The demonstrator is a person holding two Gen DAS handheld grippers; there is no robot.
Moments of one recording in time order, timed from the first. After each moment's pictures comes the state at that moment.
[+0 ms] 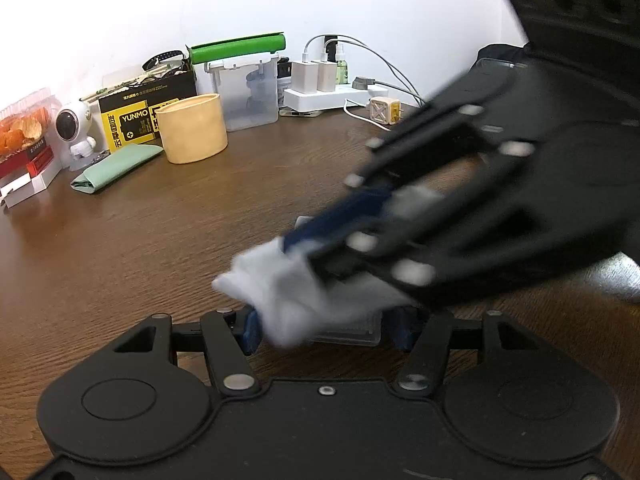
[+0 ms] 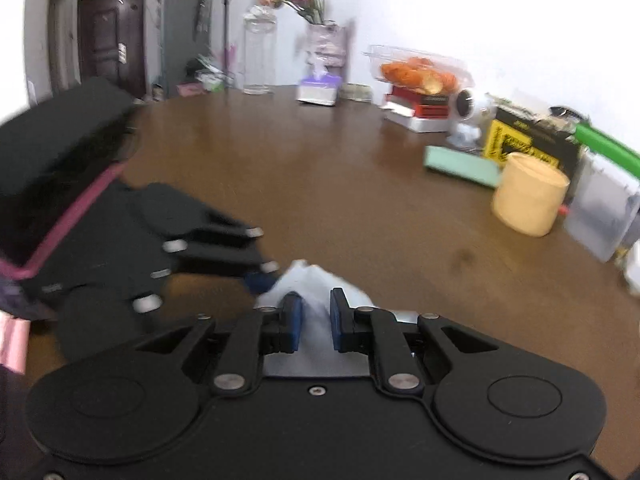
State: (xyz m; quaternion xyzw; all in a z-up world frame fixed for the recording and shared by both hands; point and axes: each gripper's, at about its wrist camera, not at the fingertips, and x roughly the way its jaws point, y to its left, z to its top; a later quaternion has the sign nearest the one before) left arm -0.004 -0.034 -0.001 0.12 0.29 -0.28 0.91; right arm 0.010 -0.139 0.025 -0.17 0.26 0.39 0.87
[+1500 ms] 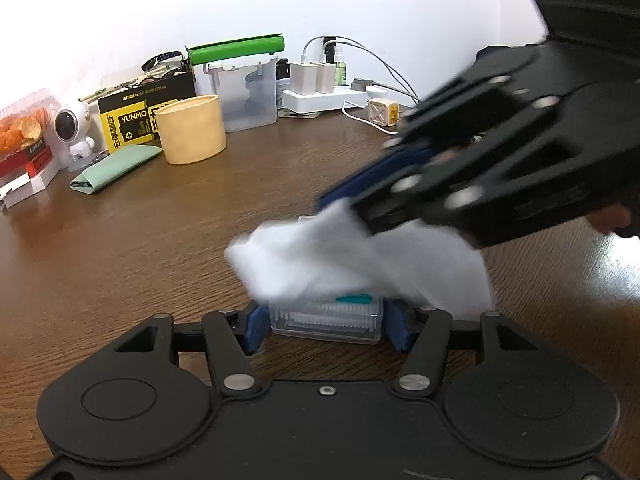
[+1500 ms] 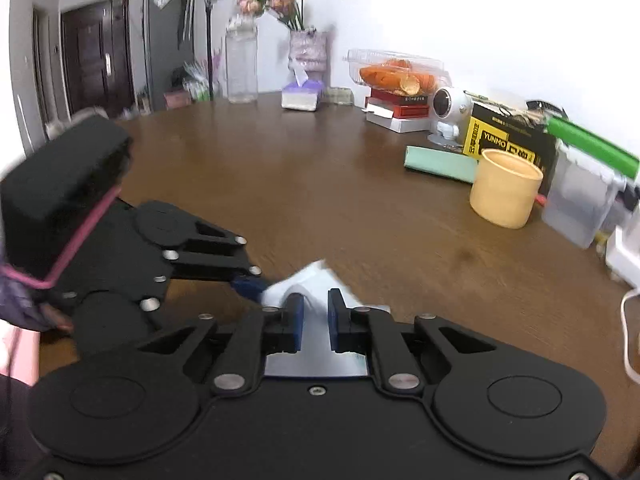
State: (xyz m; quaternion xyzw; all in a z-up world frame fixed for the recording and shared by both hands) left arm -0.005 -0.033 -0.001 0.12 0.29 -0.29 0.91; right arm 0.004 -0.157 0.042 -0.15 0.27 0.38 0.87
